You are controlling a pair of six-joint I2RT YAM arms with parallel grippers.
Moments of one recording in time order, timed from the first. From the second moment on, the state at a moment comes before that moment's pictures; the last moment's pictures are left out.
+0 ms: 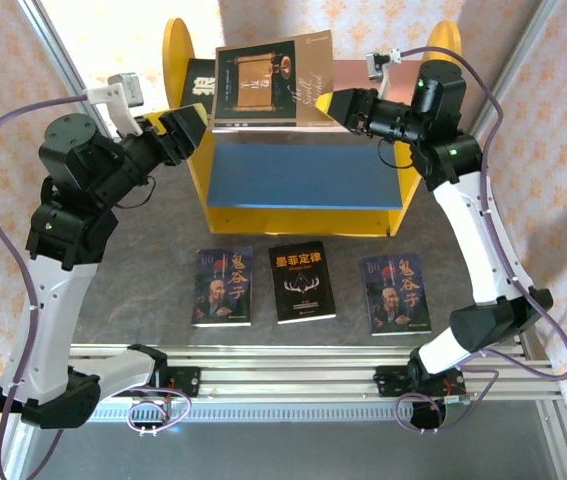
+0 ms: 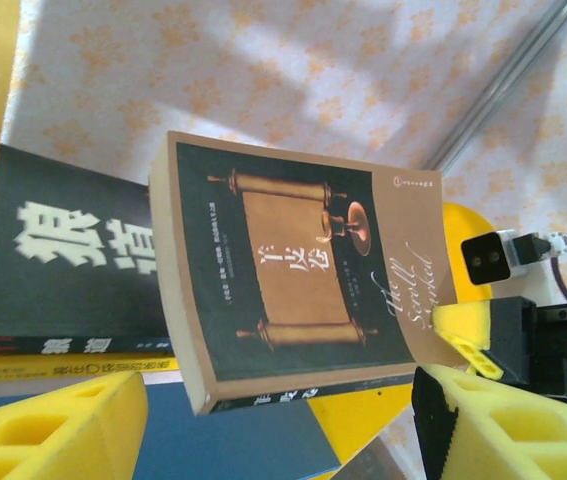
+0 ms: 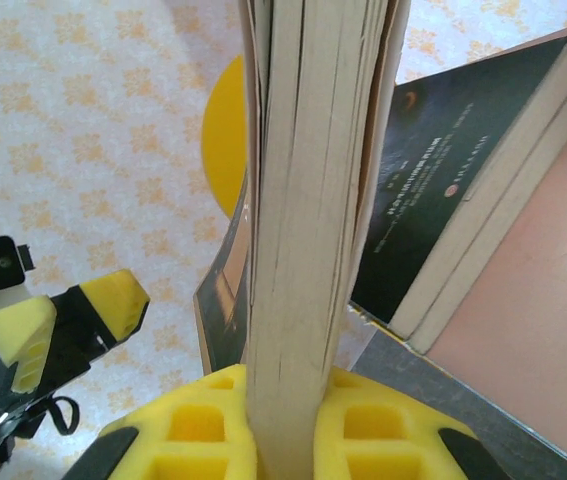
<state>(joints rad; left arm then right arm) -0.24 1.15 1.71 -0.57 0.24 -0.54 0.30 1.54 1.90 -0.45 -0.83 0.75</state>
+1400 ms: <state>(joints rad) -0.24 1.17 1.64 -0.58 0.23 -0.57 0.38 1.86 2.28 -0.60 -0.69 0.70</state>
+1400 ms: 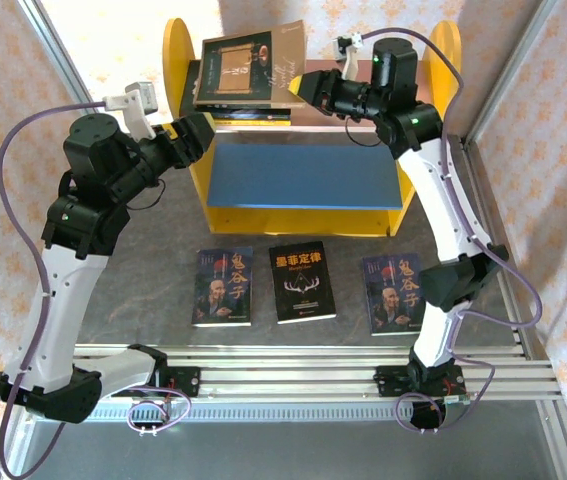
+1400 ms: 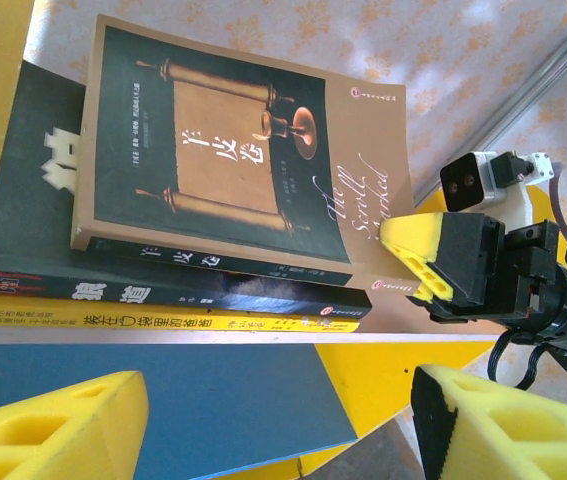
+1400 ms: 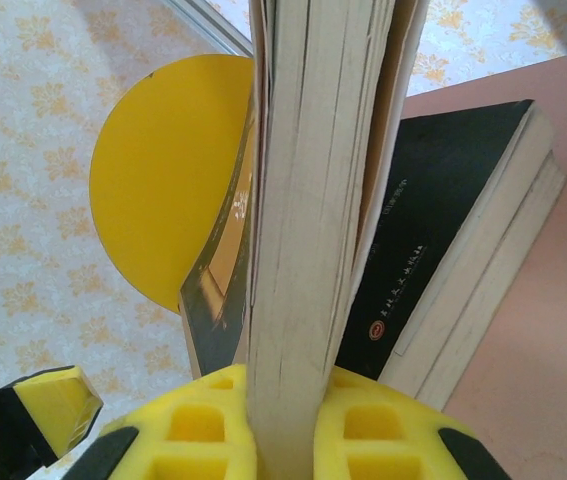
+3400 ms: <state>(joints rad) -0.24 1.17 1.67 -0.61 0.23 -0.56 0.43 1.96 2.46 -0.73 -0.65 0.60</state>
